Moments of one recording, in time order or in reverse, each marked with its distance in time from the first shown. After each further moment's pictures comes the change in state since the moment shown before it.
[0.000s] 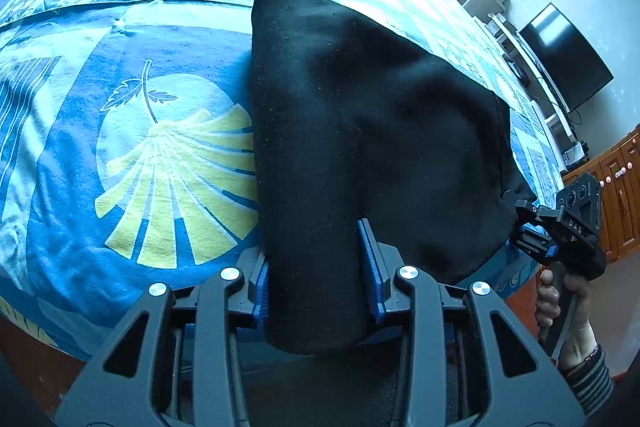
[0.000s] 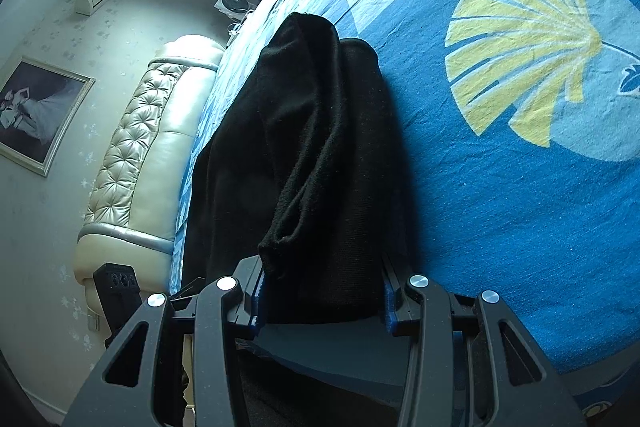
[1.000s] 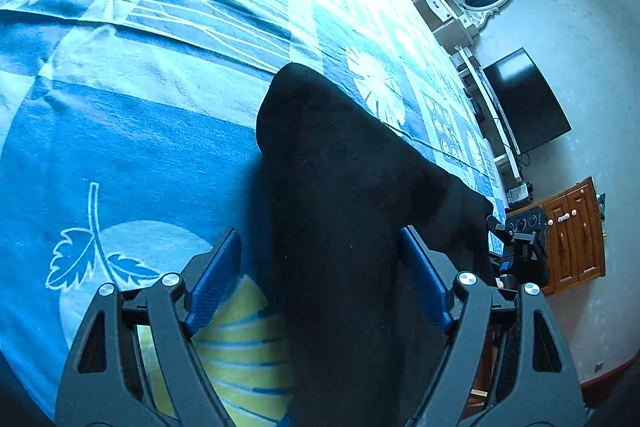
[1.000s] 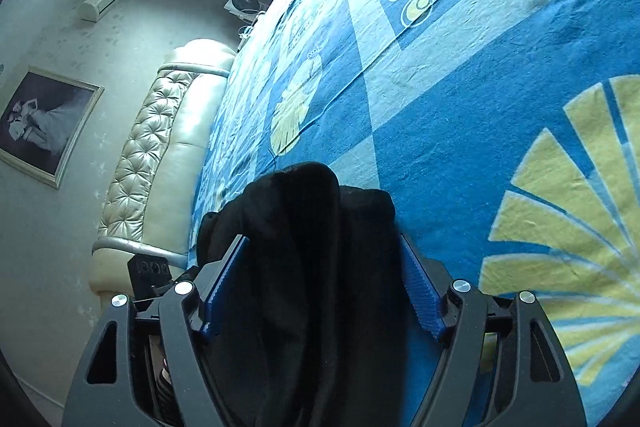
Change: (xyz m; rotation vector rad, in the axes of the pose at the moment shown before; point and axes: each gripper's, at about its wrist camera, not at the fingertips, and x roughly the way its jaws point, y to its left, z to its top) left arm 0.056 0.065 0.107 -0.119 0.020 -0.271; right arm 0.042 -0.009 0.101 0.000 0.028 0.107
